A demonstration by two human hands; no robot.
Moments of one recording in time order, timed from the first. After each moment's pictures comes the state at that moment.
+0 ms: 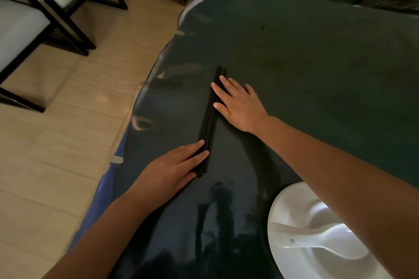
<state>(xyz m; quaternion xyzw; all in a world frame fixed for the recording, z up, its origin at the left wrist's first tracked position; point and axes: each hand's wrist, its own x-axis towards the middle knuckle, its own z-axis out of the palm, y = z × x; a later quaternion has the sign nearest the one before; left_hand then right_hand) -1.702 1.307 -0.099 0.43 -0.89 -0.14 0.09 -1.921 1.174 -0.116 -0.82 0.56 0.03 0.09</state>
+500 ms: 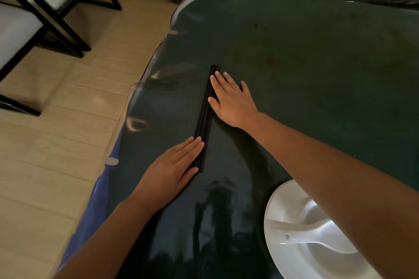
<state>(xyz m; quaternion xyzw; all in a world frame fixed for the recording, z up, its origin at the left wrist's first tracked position) -1.714 1.308 -0.112 0.45 -0.87 -0.13 0.13 -1.911 1.169 -0.118 -0.79 0.60 0.01 0.13</state>
